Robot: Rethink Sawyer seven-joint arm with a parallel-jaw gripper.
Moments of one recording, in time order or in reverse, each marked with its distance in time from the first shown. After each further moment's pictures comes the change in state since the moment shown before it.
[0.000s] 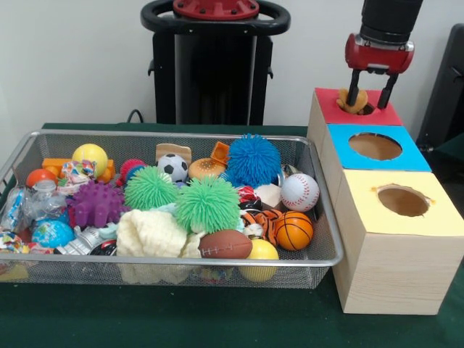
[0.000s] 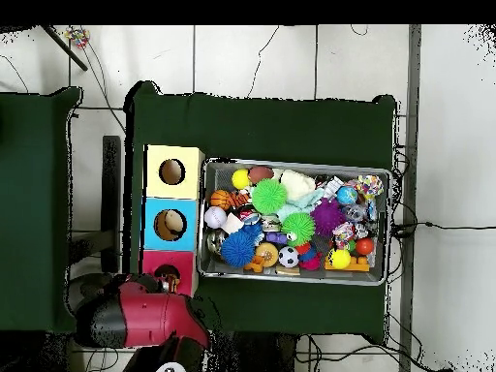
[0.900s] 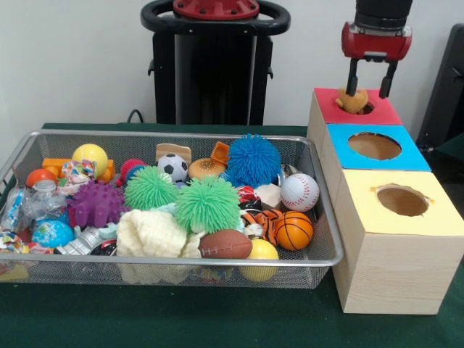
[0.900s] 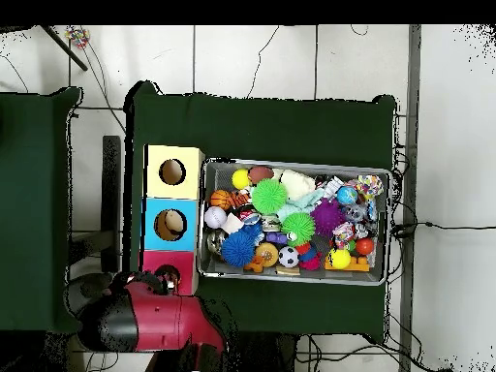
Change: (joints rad) arm -0.103 -0.112 0.074 0.059 -0.013 -0.008 0.000
